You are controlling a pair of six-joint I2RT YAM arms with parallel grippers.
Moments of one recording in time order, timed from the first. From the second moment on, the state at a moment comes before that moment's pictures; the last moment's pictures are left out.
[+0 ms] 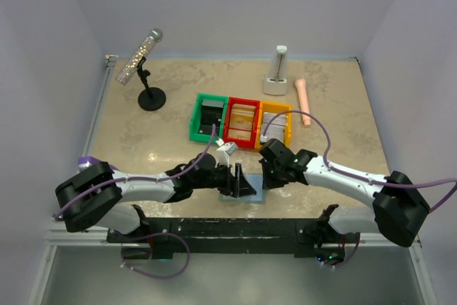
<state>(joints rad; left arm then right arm) -1.02 1.39 0.44 0.52 0.28 -0.89 0.83 1.26 0.68 -0.57 0.02 0.65</state>
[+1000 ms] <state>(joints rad) -1.03 0.86 0.30 0.26 0.07 -0.79 0.83 1.27 0.63 -0.53 0.01 0.67</state>
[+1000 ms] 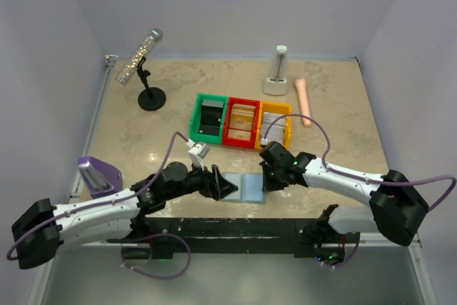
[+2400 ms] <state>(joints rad) -1.03 1.28 0.36 0.34 0.11 -0.86 0.83 1.27 0.63 -0.53 0.01 0.67</state>
